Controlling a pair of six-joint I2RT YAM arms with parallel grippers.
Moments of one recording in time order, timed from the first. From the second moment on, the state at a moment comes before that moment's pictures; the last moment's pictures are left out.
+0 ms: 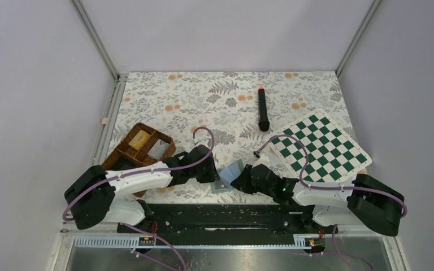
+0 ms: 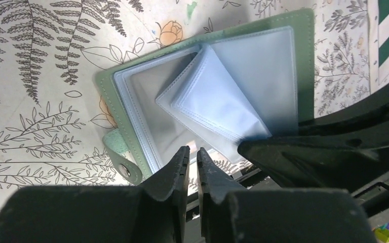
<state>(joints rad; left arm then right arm) -0.94 1.29 0.64 -0.21 0.00 -0.96 1.06 1.20 0.30 0.25 0.16 1.14</state>
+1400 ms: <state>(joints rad) -0.93 1.49 0.72 -0.16 0.01 -0.95 1.06 1.01 0.41 -0.08 0.22 0.96</state>
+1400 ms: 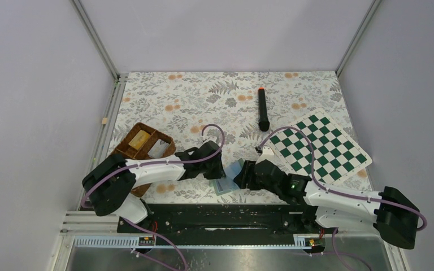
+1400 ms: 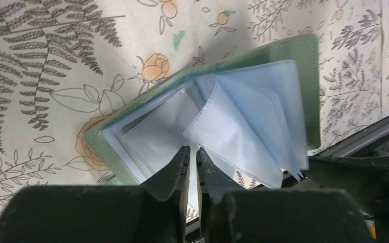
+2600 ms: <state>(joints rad) -0.80 1.38 0.56 -0.15 0.07 -0.95 1.20 1.49 0.80 -0.25 0.38 0.63</state>
